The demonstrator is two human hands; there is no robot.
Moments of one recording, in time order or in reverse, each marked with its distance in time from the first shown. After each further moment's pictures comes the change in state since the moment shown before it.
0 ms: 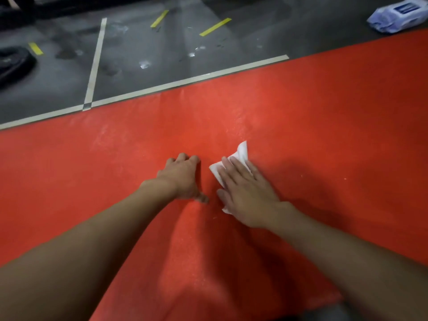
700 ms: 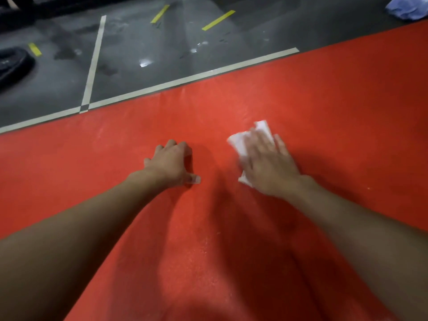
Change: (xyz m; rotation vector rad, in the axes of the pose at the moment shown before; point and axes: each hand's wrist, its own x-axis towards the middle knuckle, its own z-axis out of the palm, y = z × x) left_hand 0.036 -0.019 -0.021 -0.083 0.147 -0.114; right_hand 0.055 0.057 -0.014 0.066 0.004 0.219
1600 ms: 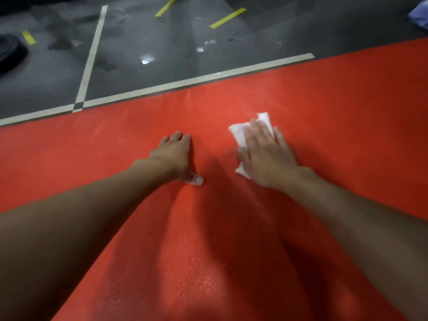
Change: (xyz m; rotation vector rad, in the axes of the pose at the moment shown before) left_hand 0.064 -0.014 -0.011 0.088 -0.116 0.050; right_hand 0.069 -0.003 0.001 -0.015 0.030 0.025
